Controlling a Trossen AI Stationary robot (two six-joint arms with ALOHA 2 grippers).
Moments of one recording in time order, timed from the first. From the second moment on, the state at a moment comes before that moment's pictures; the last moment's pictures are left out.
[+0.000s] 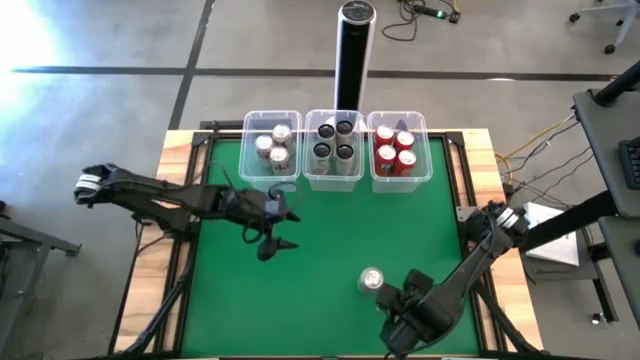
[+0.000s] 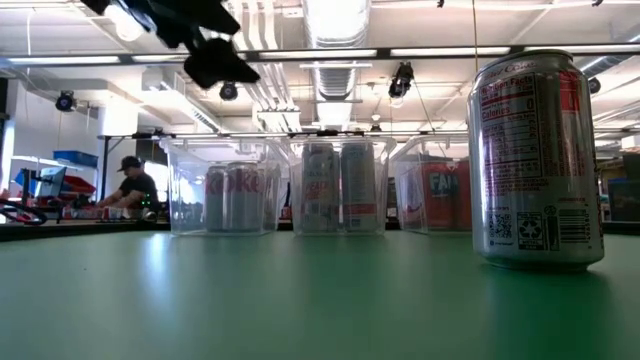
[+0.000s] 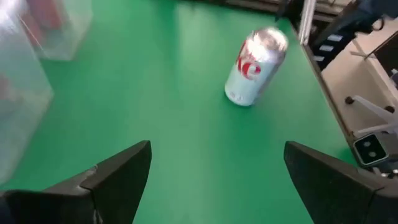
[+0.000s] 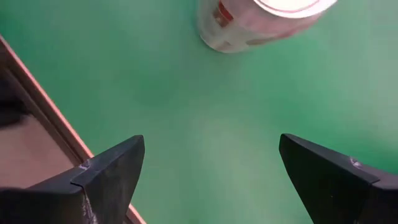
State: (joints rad) left arm -0.09 1.17 0.83 -0.23 0.05 -0.19; right arm 0.77 1.99 1.75 -1.38 0.13 1.27
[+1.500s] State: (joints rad) left arm -0.30 2.16 1.32 0.19 -0.02 -0.09; right arm 0.66 1.80 1.16 -0.68 0.40 1.04
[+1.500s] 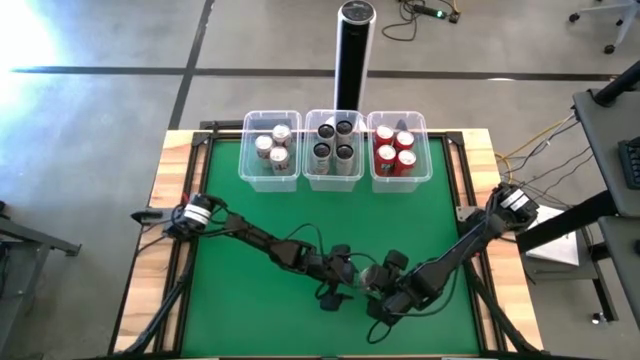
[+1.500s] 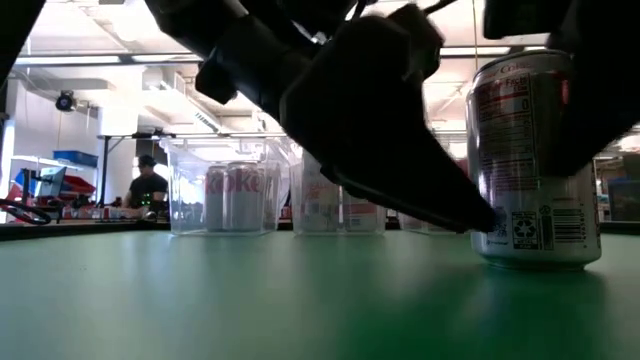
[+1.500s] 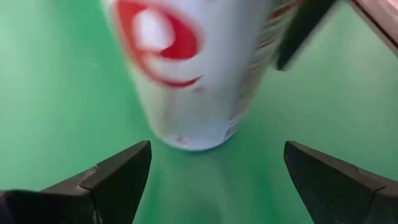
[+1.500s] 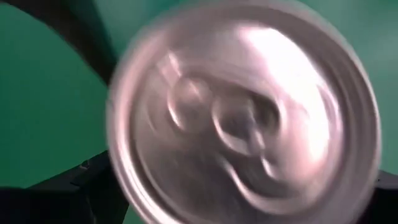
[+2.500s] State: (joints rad) left arm -0.30 2.01 1.13 0.21 -0.07 -0.18; right arm 0.57 1.80 1.16 -0.59 0.31 0.92
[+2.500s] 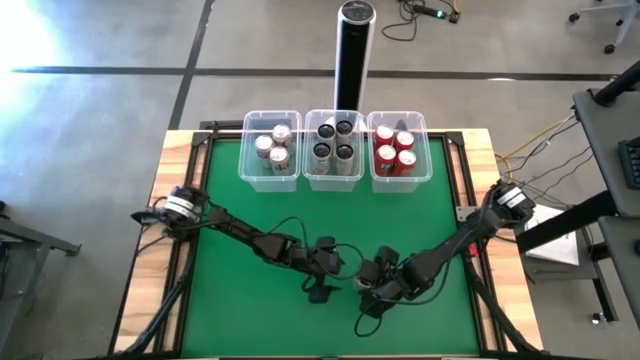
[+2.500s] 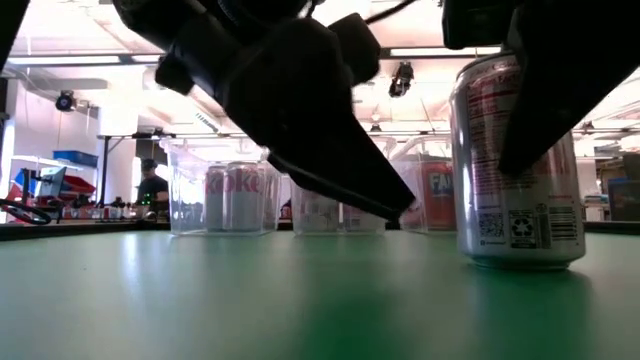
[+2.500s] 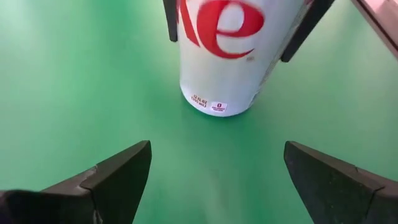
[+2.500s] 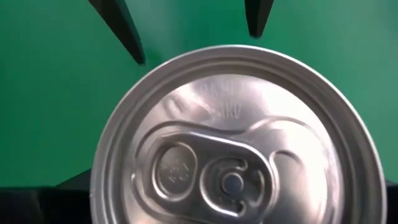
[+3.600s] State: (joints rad) left arm -0.30 1.25 0.55 0.06 -0.17 -0.50; right arm 0.19 2.14 1.59 -0.43 0.12 0.29
